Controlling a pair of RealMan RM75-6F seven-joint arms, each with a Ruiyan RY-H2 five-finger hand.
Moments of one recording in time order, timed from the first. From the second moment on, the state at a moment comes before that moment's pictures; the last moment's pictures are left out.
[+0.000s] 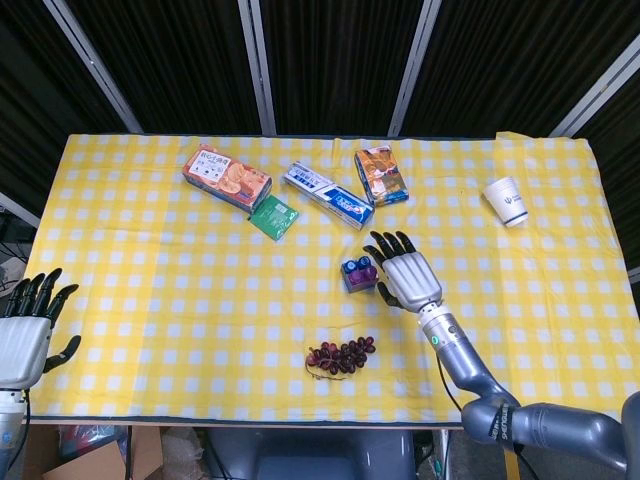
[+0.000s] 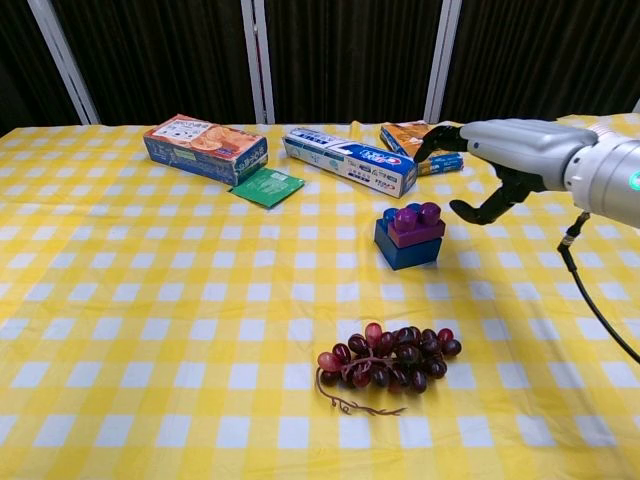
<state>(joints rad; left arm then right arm) -0.11 -1.18 -0.04 -1.62 1.49 1.49 0.22 0.75 -1.46 0.15 -1.60 -1.04 1.04 -0.39</state>
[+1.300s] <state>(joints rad) -0.10 -1.18 -0.04 -1.62 1.49 1.49 0.24 0.70 -1.50 0.12 -1.55 -1.10 1.01 -0.39</state>
